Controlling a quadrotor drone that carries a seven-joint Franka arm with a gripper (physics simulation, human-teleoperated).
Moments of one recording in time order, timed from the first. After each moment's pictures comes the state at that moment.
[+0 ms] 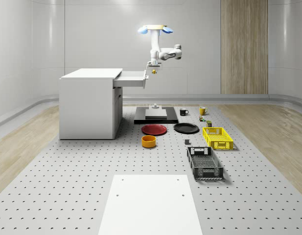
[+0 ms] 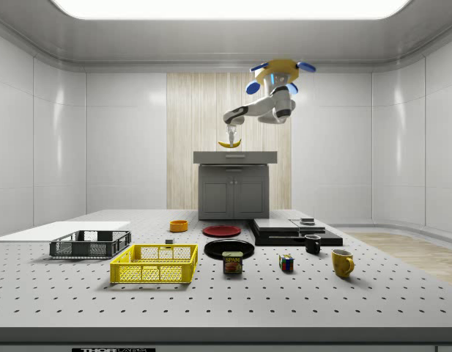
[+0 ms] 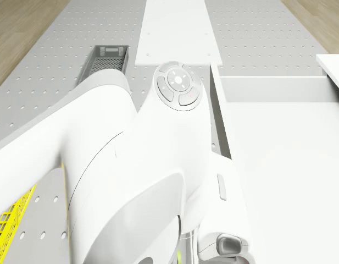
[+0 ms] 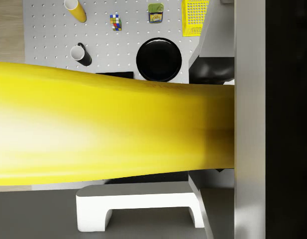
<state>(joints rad) 1.33 -1.62 -1.47 -2.78 1.64 1.66 -0.14</state>
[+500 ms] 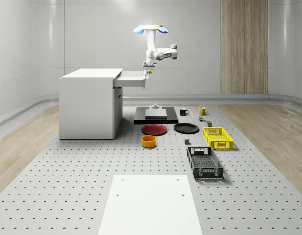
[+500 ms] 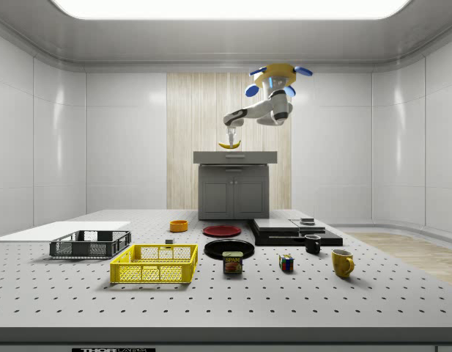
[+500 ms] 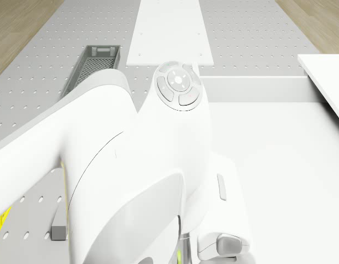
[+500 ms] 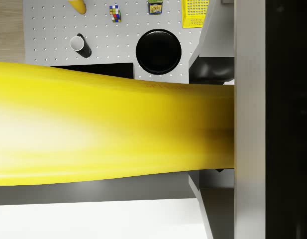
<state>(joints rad) 1.33 -1.62 -1.47 -2.78 1.64 1.66 -0.14</state>
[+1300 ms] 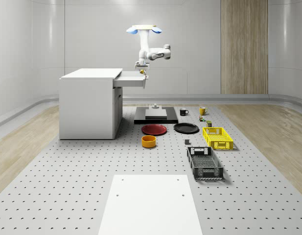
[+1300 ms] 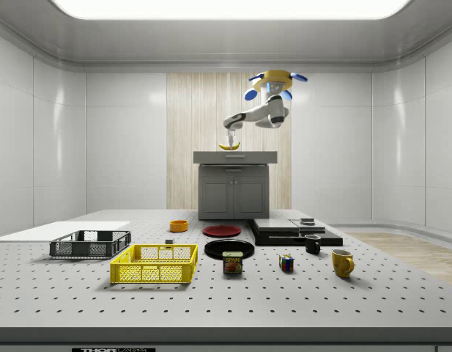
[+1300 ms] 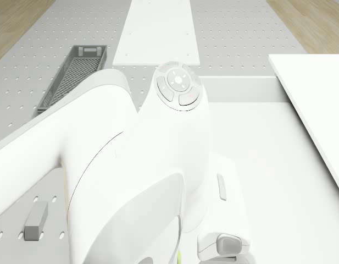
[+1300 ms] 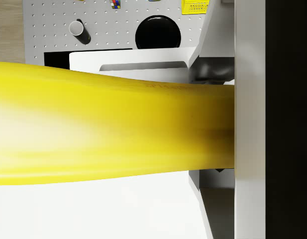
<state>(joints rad) 1.33 -1.62 -1.47 -2.78 1.64 1.66 -0.14</state>
